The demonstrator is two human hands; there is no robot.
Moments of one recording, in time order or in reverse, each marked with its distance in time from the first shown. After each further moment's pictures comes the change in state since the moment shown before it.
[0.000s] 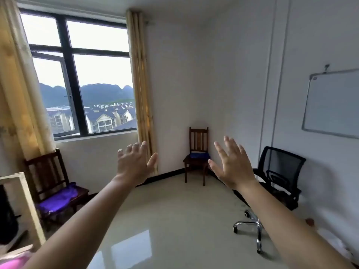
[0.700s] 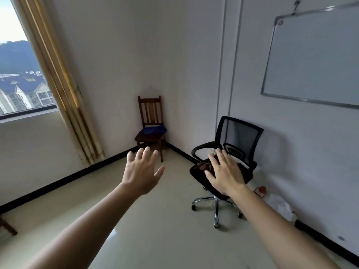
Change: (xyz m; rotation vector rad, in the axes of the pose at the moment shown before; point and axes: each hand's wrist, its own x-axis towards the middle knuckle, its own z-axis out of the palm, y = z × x) left_hand 0.196 0.354 0.256 -0.068 -0.217 0.451; right_hand 0.067 0.348 0.248 -0.106 -0.426 0.297
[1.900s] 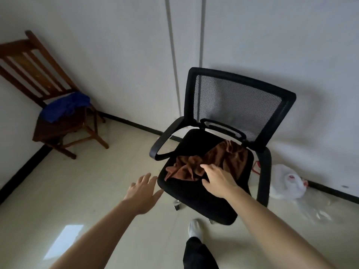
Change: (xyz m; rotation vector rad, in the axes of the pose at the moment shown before) left_hand 0.575 0.121 0.489 -0.210 -0.787 0.443; right_hand 0.456 0.241 0.403 0.363 -0.530 0.455
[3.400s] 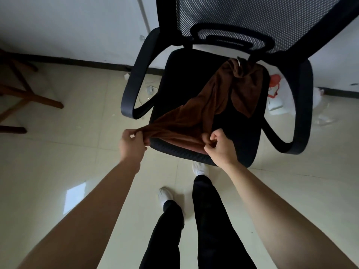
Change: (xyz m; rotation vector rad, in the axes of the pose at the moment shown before) left_hand 0.188 -0.044 0.098 -1.267 0.110 -0.513; right_hand 0.076 0.023 0.191 0.599 0.178 0.603
